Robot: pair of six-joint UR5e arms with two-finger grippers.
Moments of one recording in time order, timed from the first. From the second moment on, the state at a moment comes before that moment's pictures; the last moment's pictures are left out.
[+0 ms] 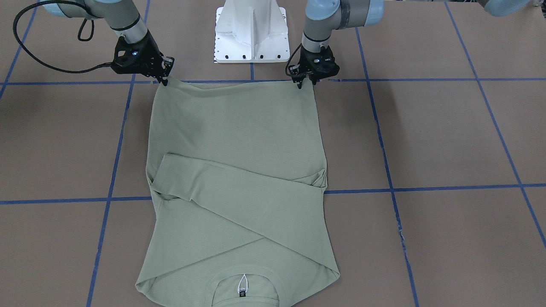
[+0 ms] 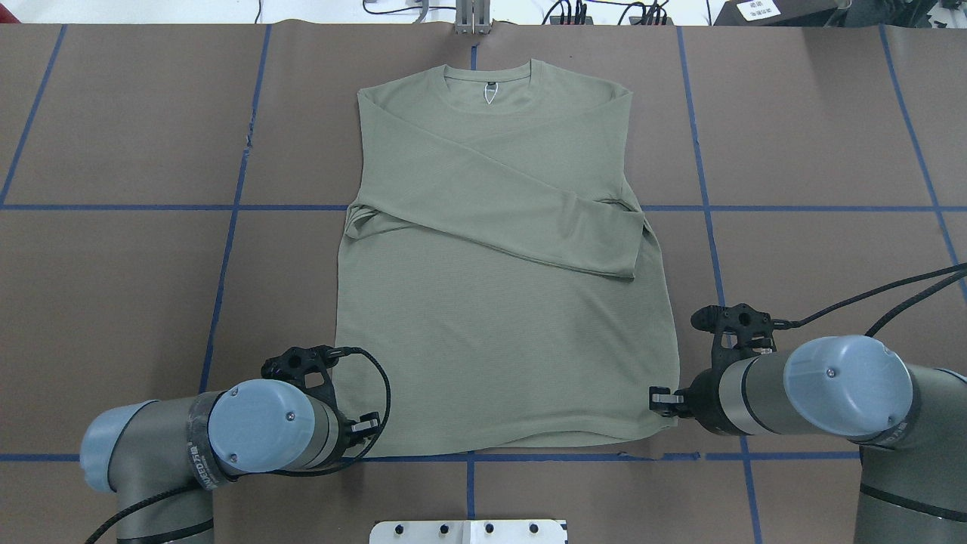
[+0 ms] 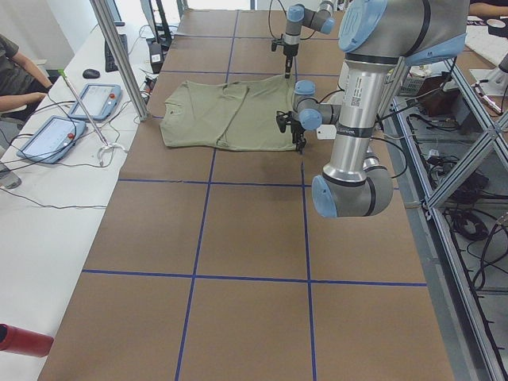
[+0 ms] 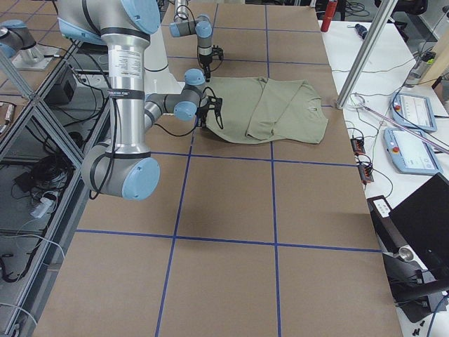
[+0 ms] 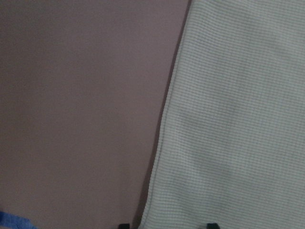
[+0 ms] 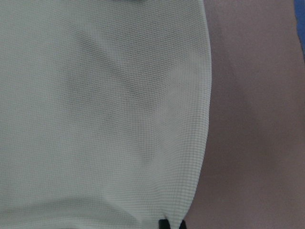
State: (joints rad) left arm -0.21 -1.90 -1.95 -1.65 -1.70 -1.69; right arm 0.33 -1.58 2.14 -1.25 1.78 1.47
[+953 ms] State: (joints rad) left arm -0.21 -1.90 -1.96 -1.65 -1.70 -1.69; right arm 0.36 -1.58 2.15 -1.25 1.80 1.47
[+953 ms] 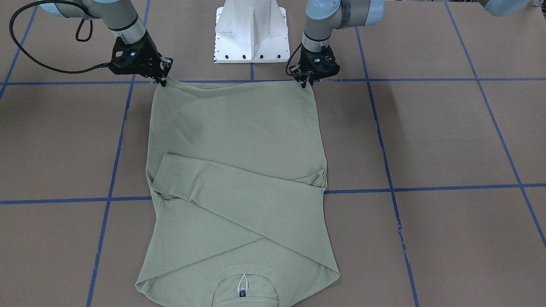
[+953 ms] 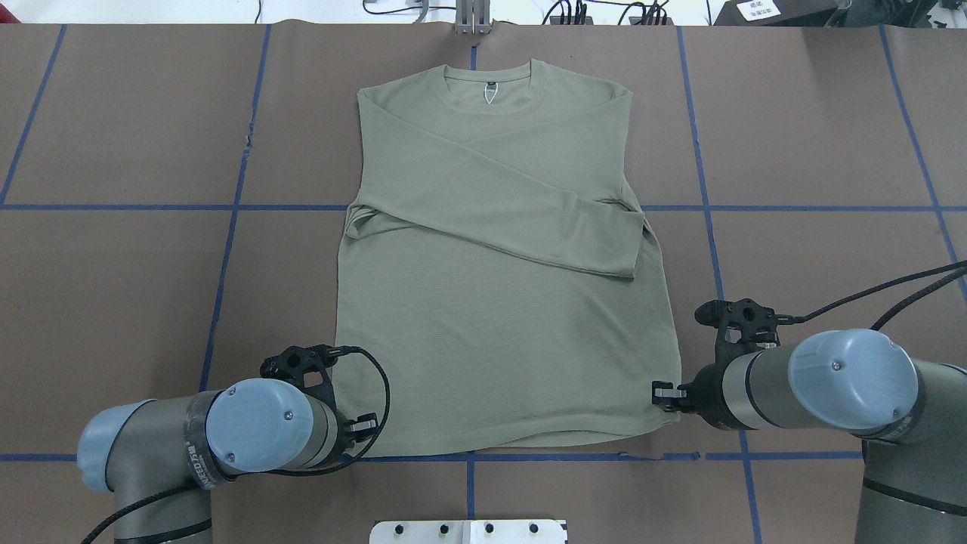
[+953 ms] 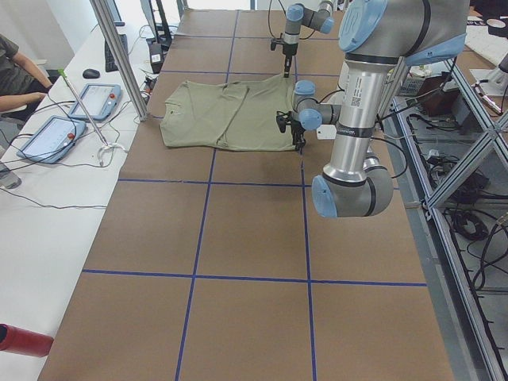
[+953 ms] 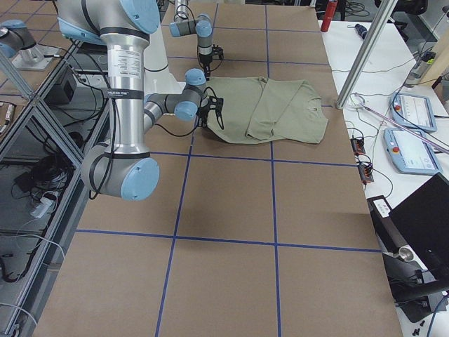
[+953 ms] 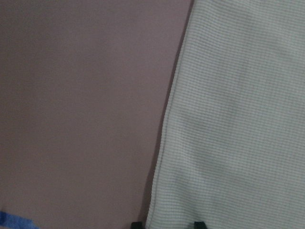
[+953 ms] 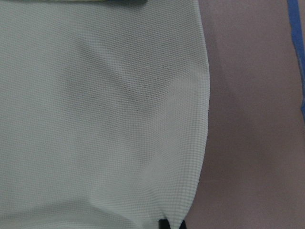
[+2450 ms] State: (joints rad) left arm -0.09 -1.83 -2.36 -1.51 -1.75 -1.75; right arm 0.41 -1.68 2.28 -1.24 2.17 1.47
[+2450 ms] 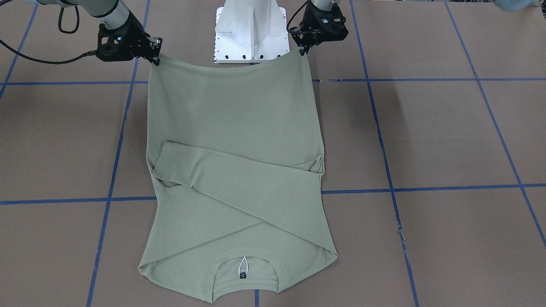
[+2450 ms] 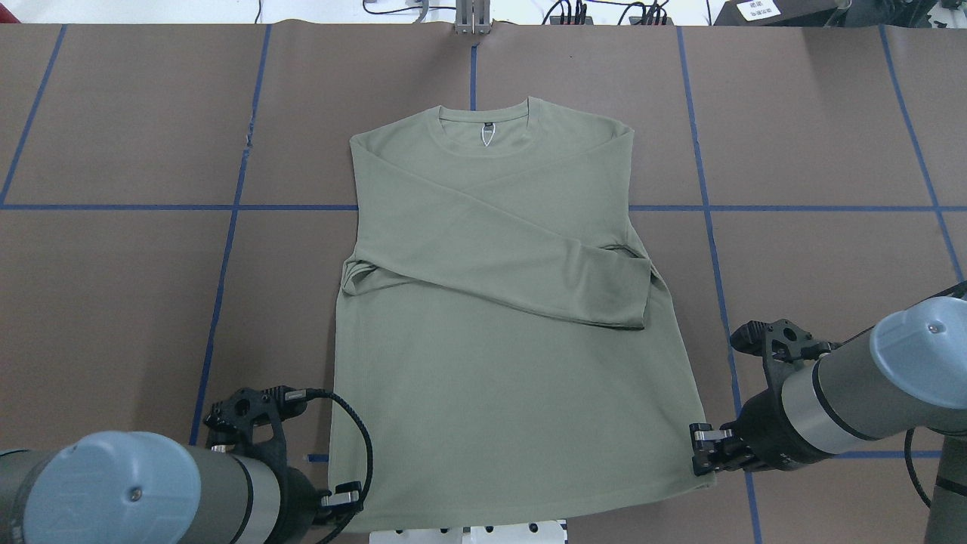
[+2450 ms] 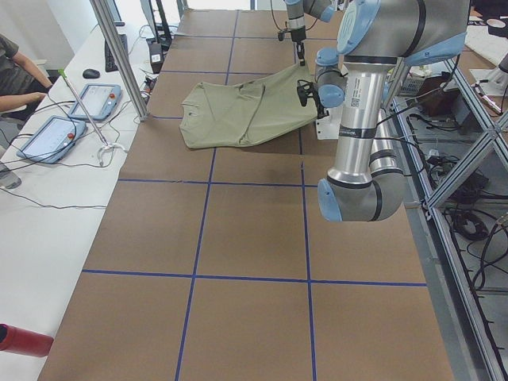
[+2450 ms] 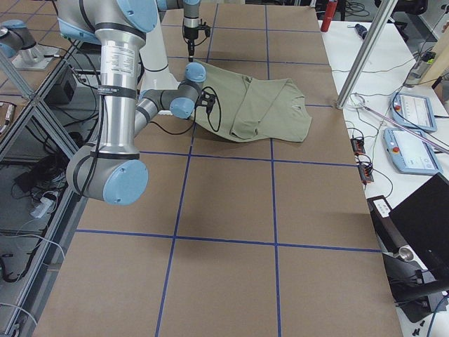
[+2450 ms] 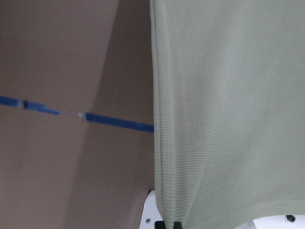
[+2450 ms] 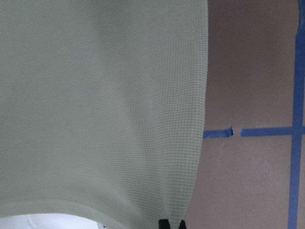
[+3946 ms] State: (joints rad) left arm -0.48 -1.93 -2.28 -1.40 -1.76 -1.62; right arm 0.76 -1.41 2.08 -1.23 2.21 1.46
